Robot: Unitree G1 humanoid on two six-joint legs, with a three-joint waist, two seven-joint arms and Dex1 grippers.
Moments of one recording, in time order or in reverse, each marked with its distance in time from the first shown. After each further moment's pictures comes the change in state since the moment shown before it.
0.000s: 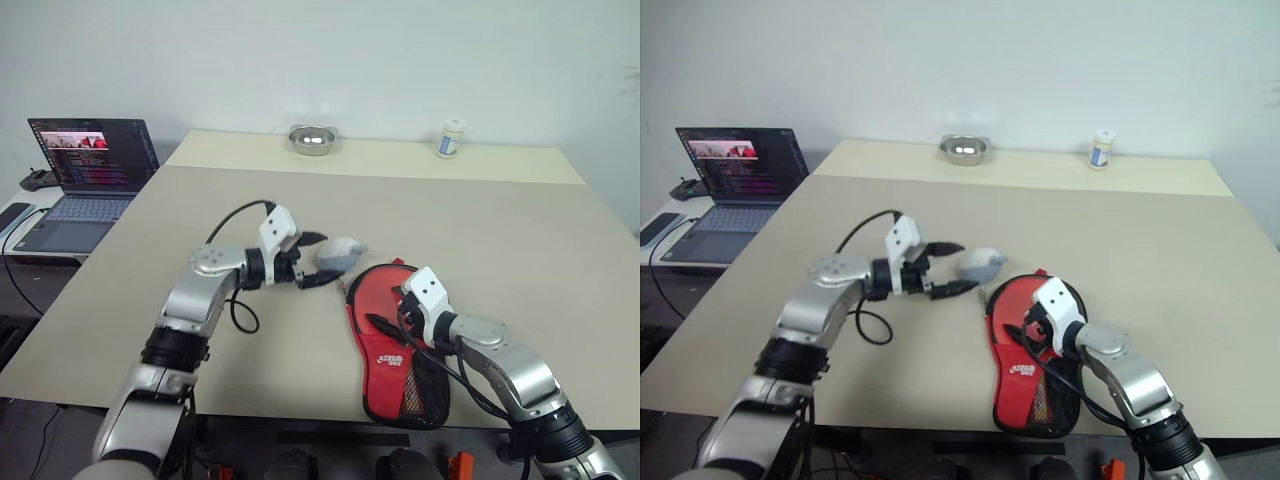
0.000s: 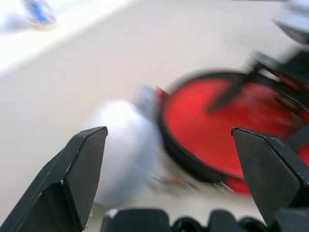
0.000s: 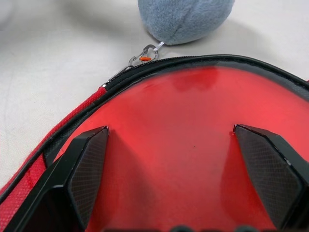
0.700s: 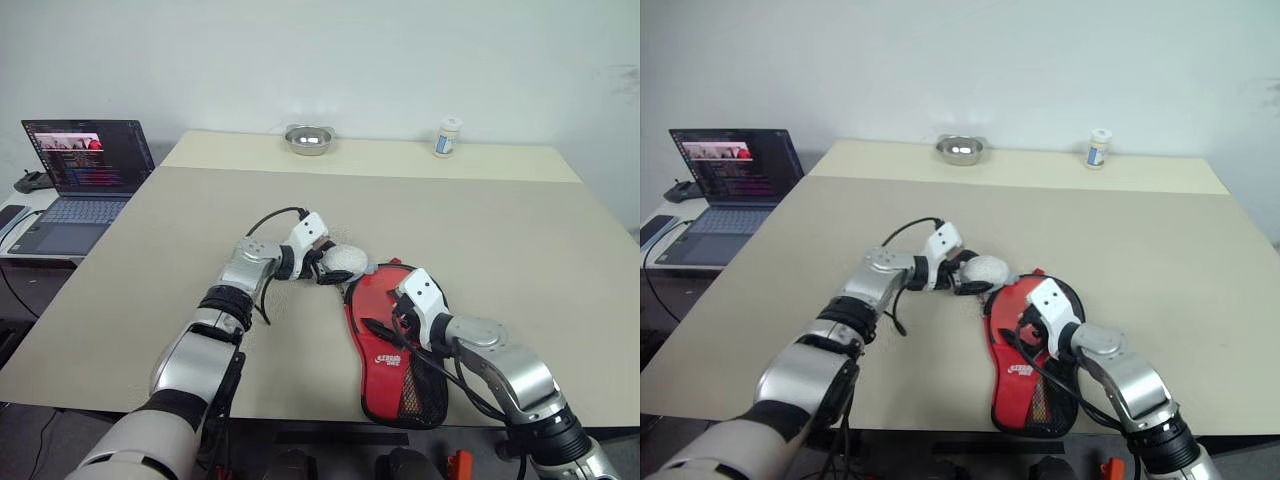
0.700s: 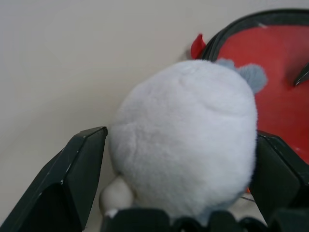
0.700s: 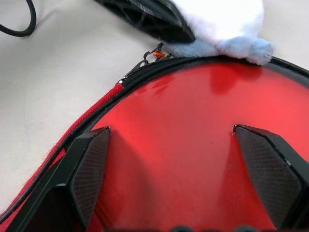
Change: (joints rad) left arm -0.283 -0.172 -0.078 0.761 0.249 -0.283 -0.007; right arm -0.019 0.020 0.003 -0.076 -0.019 0.105 0.014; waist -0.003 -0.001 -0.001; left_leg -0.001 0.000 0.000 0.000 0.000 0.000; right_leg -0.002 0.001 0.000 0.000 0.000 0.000
